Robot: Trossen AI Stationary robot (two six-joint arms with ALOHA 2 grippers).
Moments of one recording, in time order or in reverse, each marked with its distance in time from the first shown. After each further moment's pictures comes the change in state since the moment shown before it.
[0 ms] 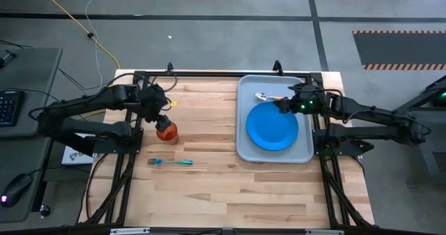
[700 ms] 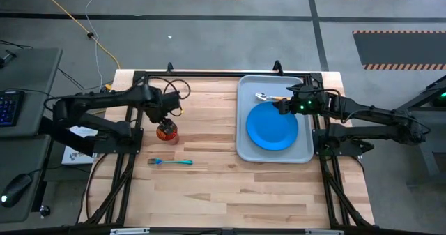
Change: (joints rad) left arm -0.002 0.278 -0.001 -0.067 -0.099 0.078; right arm 0.000 0.012 0.000 0.000 -0.025 -0.019
